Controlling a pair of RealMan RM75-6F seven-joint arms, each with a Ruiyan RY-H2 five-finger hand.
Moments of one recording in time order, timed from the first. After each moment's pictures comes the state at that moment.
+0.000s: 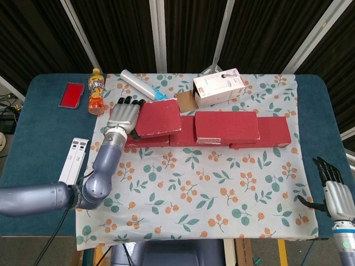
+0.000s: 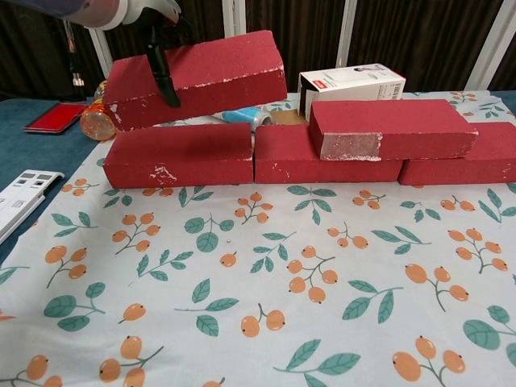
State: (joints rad) left arm -1.25 -1.37 -0.45 -1.62 -0.06 1.04 1.04; right arm 0.11 -1.15 0.06 -1.48 -1.41 1.38 0.32
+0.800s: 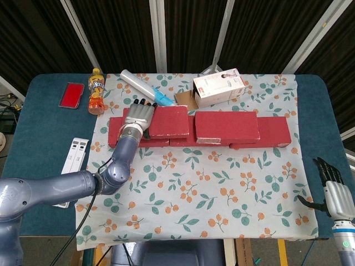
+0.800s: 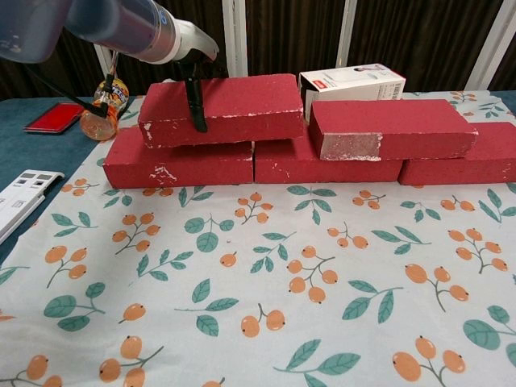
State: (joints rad) left arm -1.39 -1.52 -0.35 -1.30 -0.14 0.82 1.10; right arm 0.10 -1.16 0.07 -1.47 -1.40 1.36 0.32
